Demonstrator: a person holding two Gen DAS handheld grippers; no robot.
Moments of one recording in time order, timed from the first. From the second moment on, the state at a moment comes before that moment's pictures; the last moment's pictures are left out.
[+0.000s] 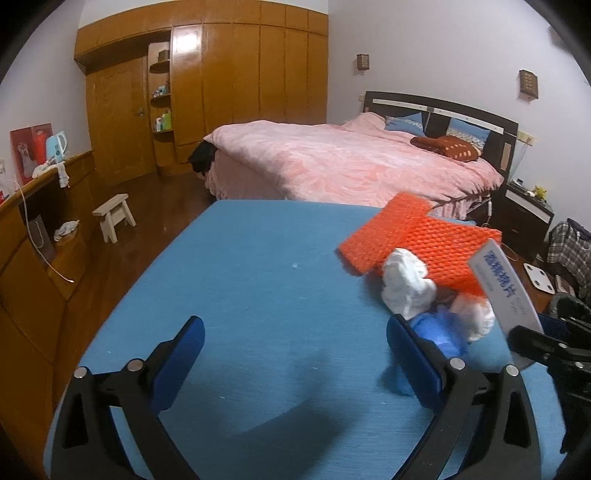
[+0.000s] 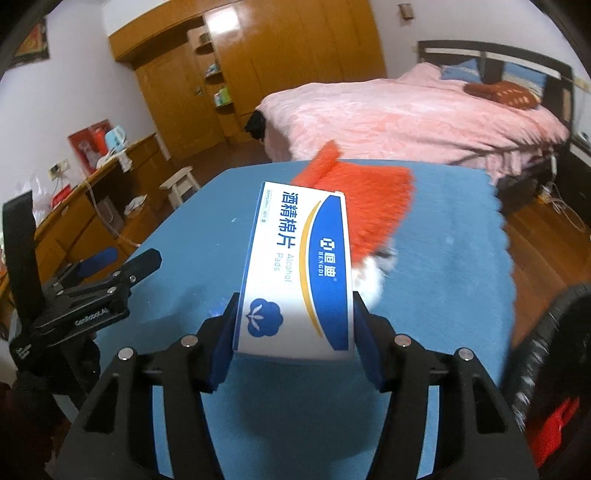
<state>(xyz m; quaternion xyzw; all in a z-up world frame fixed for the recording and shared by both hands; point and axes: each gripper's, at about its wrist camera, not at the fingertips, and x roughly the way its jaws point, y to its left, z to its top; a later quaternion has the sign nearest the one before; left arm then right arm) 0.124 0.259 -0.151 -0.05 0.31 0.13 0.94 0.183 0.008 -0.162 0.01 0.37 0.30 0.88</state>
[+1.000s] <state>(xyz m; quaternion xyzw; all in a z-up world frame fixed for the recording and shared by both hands) 0.197 0.168 -0.200 -0.05 0.40 0.01 0.91 0.196 -0.048 -0.175 0.04 0.39 0.22 0.89</state>
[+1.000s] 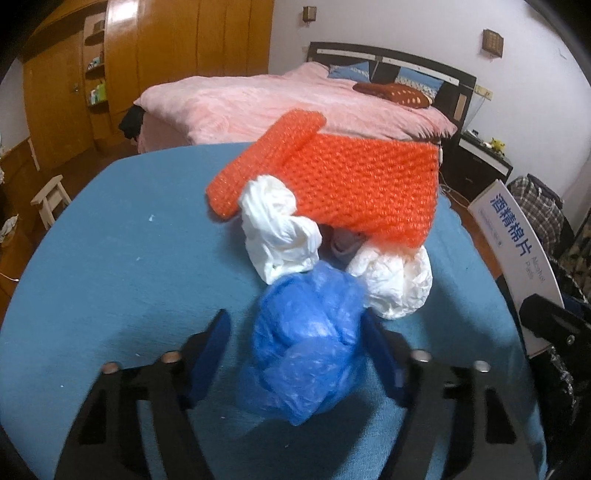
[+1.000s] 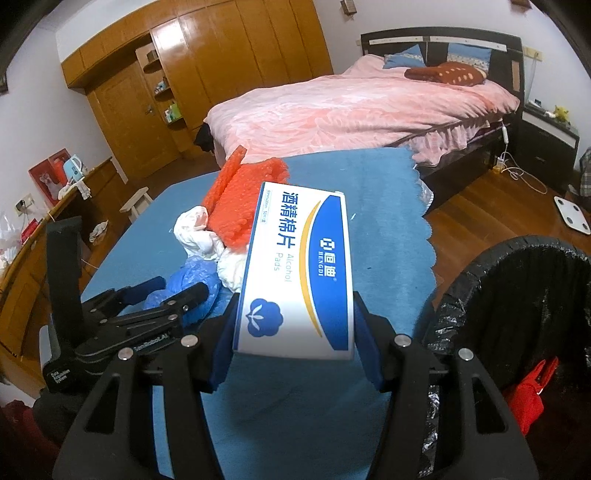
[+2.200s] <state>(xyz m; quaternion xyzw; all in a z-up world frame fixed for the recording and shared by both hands) 0.133 0.125 -0.091 -0.04 0.31 -0.01 0.95 0.153 -0.099 -0.108 0.03 0.33 0.19 0.92</state>
